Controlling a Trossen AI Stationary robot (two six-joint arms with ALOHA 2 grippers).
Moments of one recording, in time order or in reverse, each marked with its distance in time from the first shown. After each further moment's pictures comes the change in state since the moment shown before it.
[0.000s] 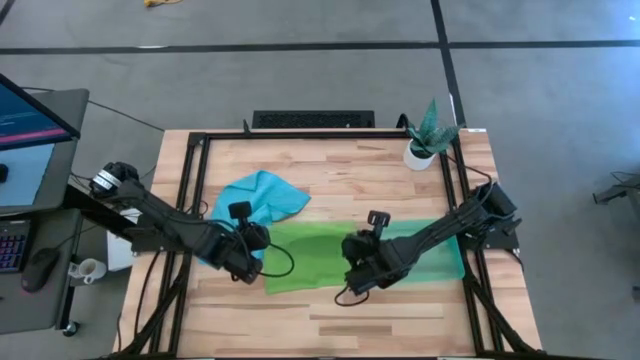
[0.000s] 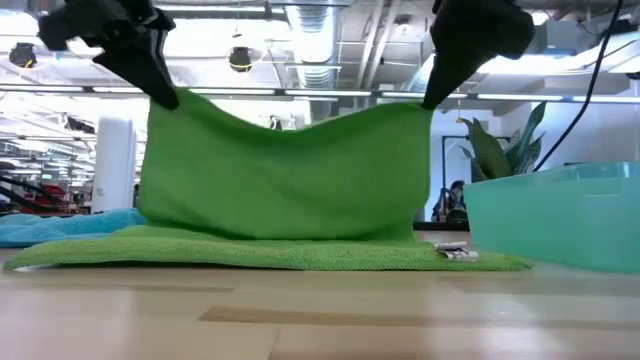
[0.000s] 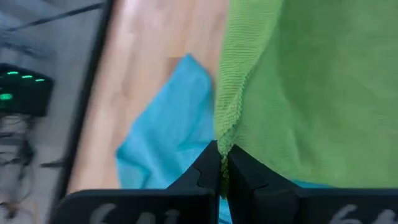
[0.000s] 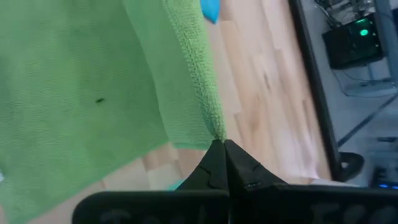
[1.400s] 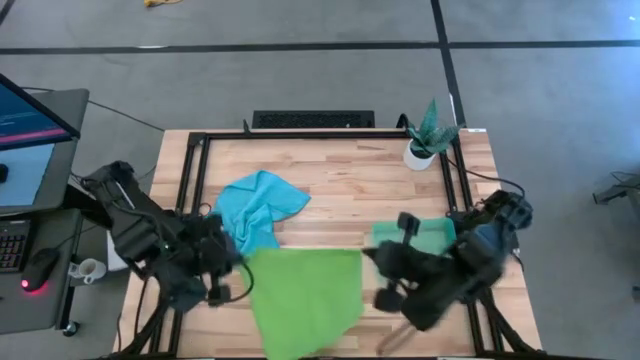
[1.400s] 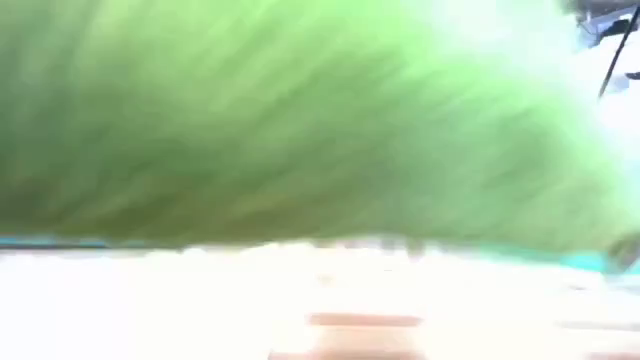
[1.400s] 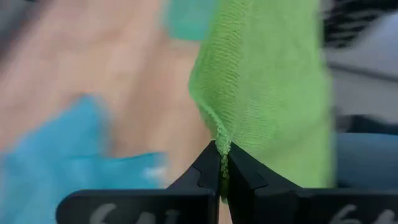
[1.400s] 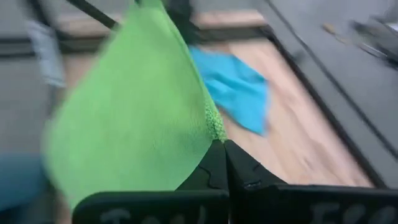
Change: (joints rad) left arm -0.285 -0.003 0.609 -0.377 0.063 -0.405; right arm 0.237 0.001 0.784 -0.335 0.080 0.112
